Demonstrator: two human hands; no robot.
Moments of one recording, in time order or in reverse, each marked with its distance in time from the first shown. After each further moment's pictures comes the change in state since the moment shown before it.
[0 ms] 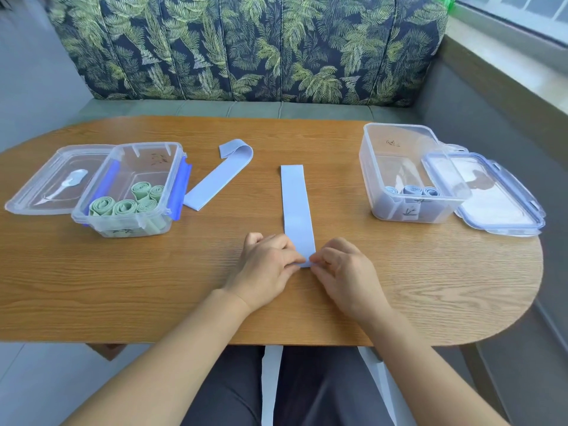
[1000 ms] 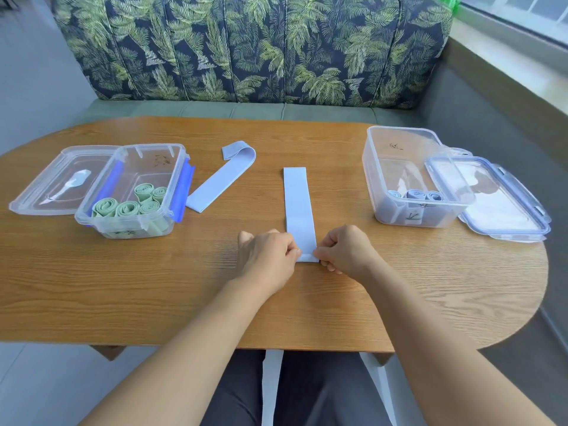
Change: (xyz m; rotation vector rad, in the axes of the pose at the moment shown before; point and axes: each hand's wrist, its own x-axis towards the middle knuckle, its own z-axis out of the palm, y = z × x) left_hand 0.023 0.011 -0.004 0.092 -0.075 -0.471; right_hand 0.057 -0.004 -0.017 0.227 -0.337 0.537
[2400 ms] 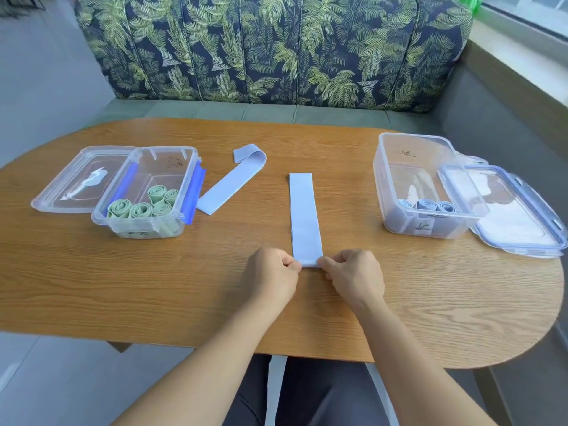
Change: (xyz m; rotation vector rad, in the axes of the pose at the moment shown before) left_hand -0.020 0.016 -0.009 -0.404 -0.029 -0.454; right_hand -0.019 0.003 0.023 0.032 0.245 0.198
